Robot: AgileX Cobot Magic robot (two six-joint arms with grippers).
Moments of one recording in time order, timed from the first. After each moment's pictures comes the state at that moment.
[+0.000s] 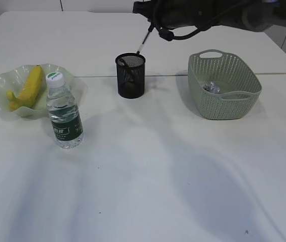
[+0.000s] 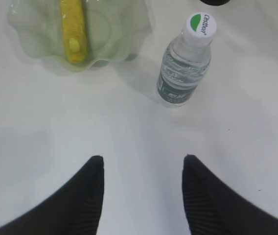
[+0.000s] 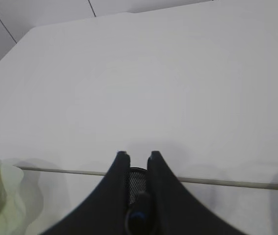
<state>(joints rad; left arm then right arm) -0.18 1.07 -0.97 -0.07 0.80 0.01 0.37 2.21 -1.96 -0.28 0.25 0.54</state>
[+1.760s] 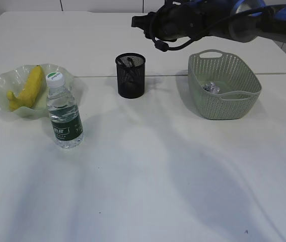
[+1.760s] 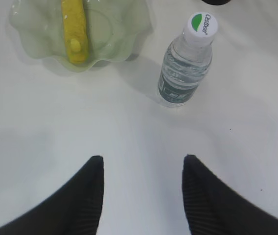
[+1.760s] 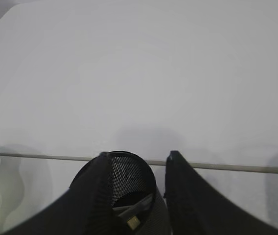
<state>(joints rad) -0.18 1.07 -0.97 -0.06 0.80 0.01 0.37 2.30 -2.03 -0.28 0.29 0.54</state>
